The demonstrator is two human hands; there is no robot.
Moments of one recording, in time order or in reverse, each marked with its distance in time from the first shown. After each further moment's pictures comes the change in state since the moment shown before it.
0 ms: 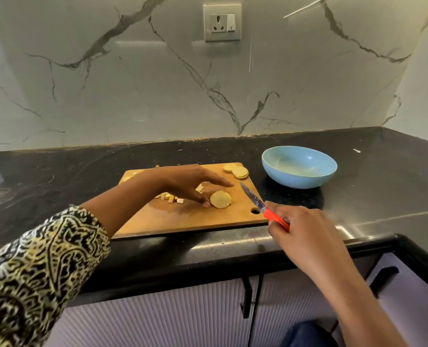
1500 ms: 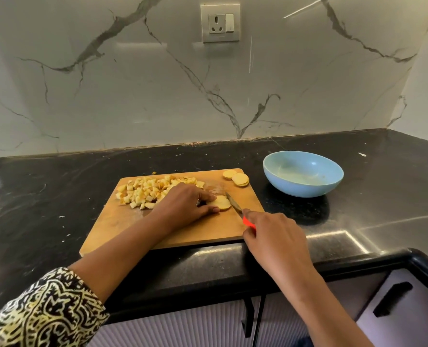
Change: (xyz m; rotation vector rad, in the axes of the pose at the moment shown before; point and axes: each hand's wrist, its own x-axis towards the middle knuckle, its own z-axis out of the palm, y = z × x) left_hand -0.003 0.016 0.044 -0.011 0.502 -0.294; right_hand 0.039 -0.013 0.041 -0.127 -0.057 -0.005
